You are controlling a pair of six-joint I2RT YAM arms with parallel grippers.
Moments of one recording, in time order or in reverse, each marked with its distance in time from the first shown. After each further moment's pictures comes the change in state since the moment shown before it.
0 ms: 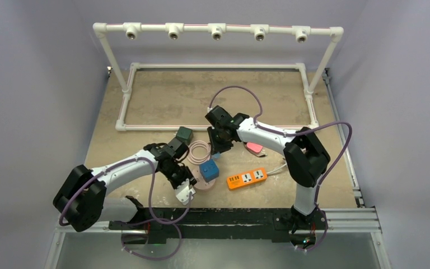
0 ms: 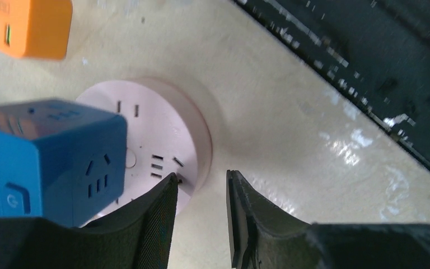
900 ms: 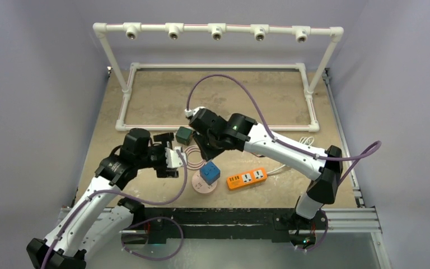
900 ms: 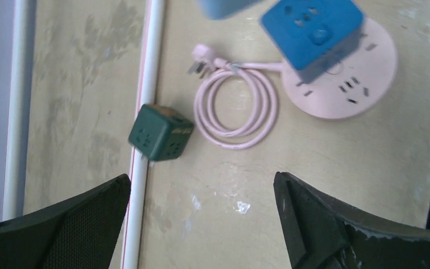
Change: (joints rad) left arm 0.185 -0.537 0.050 0.103 -0.144 -0.806; right arm 0.248 -0.175 0.325 -0.372 0.164 -0.120
